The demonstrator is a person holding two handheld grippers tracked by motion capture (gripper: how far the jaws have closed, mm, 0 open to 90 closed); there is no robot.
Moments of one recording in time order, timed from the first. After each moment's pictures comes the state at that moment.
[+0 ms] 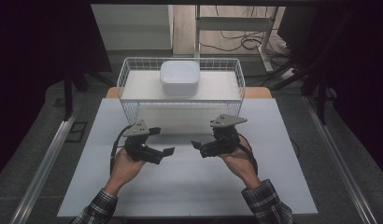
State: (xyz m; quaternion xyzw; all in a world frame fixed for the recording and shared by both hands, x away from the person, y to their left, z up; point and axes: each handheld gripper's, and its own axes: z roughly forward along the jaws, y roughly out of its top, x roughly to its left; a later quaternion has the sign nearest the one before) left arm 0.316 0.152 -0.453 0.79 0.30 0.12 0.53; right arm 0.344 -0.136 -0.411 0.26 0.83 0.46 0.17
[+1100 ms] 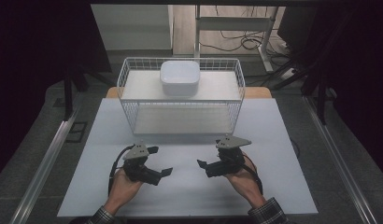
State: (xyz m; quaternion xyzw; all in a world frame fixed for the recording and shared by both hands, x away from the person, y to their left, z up) left arm 0.275 0.154 -0.493 0.79 0.31 0.11 0.51; right arm 0.310 -0.158 -0.457 0.28 0.84 0.44 0.16
